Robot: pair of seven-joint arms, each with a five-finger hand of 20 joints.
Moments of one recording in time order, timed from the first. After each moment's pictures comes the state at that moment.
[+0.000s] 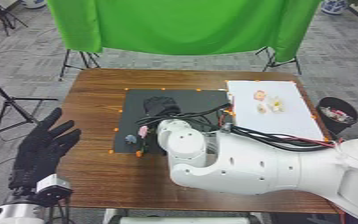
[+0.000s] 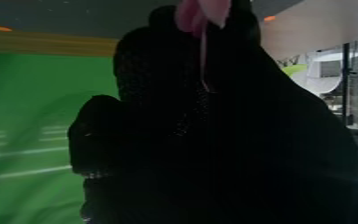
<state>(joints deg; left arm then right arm) 142.8 -46.4 -98.7 -131.8 27.7 21.4 28.8 -29.6 -68.4 -1.9 -99.2 -106.7 0.9 57.5</state>
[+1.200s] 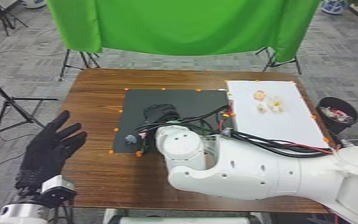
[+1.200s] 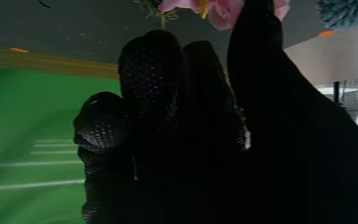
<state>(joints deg) 141.2 -50.5 -98.6 -131.4 31.7 18.4 22.9 -32.9 -68.5 1.7 -101.0 -106.0 -8.8 59.1</state>
